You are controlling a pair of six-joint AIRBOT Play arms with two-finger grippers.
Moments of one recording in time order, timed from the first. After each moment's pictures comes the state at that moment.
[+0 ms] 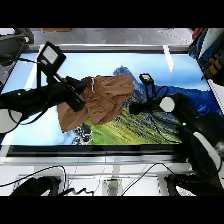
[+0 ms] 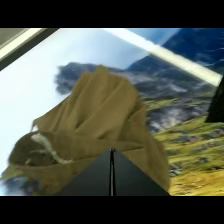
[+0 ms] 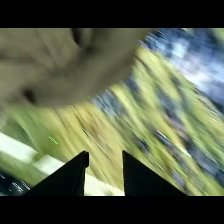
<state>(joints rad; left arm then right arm) -0.48 -0.85 1.22 1.39 -0.80 -1.13 0.40 -1.20 1.05 -1.27 0.82 1.58</state>
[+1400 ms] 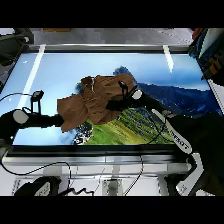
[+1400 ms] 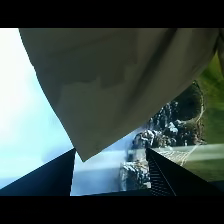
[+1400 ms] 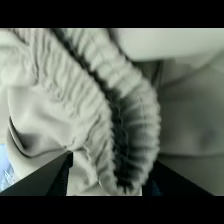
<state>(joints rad) 0.09 -1.01 0.76 1.27 -0.97 -1.36 0.41 -1.85 1.41 -0.67 0.77 1.21</state>
